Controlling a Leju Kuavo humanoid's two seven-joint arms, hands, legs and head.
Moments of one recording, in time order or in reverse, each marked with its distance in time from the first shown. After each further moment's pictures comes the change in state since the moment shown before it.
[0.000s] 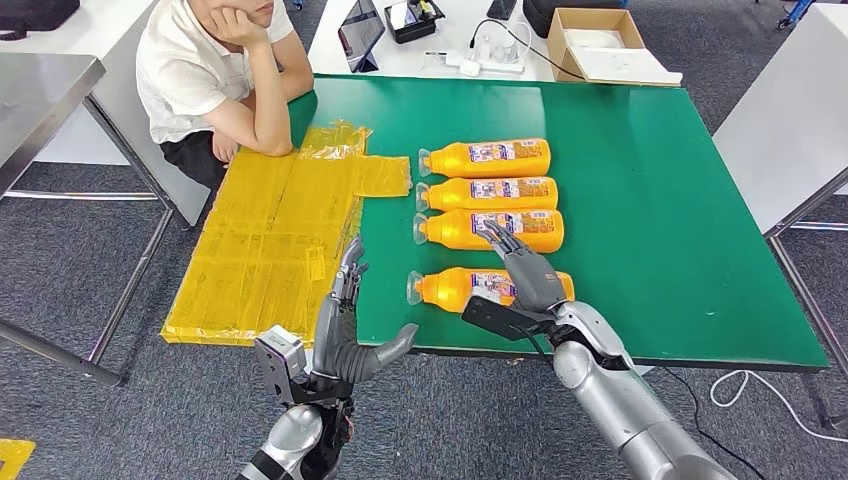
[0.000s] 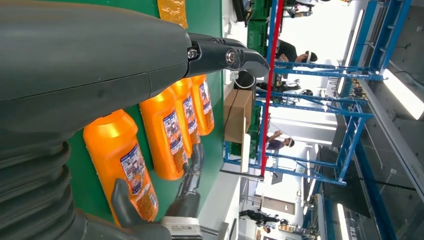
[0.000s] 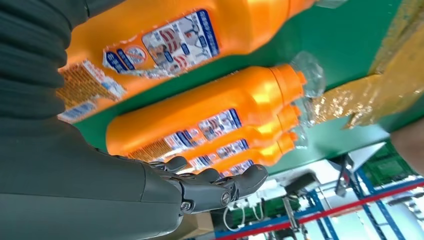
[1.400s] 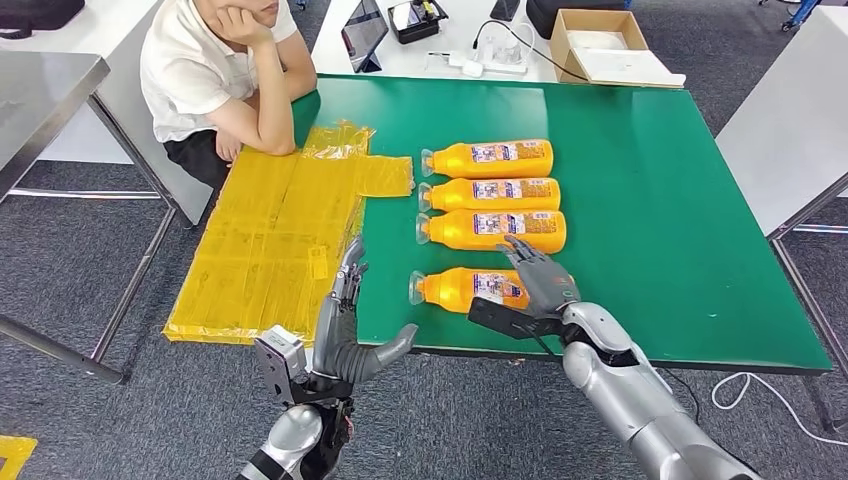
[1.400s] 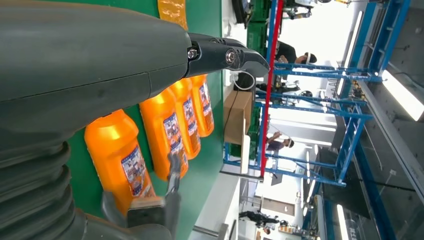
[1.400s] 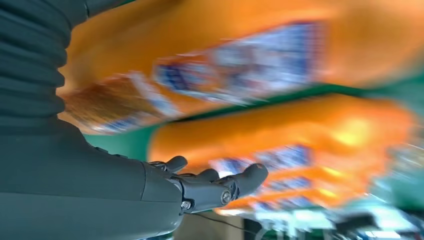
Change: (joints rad) left arm 0.000 0.000 0.001 0.000 -0.002 -0.005 0.001; right arm -0.056 -0.041 0.053 0.133 0.121 0.025 0.142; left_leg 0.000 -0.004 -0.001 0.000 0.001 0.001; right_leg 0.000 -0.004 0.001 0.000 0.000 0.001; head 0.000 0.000
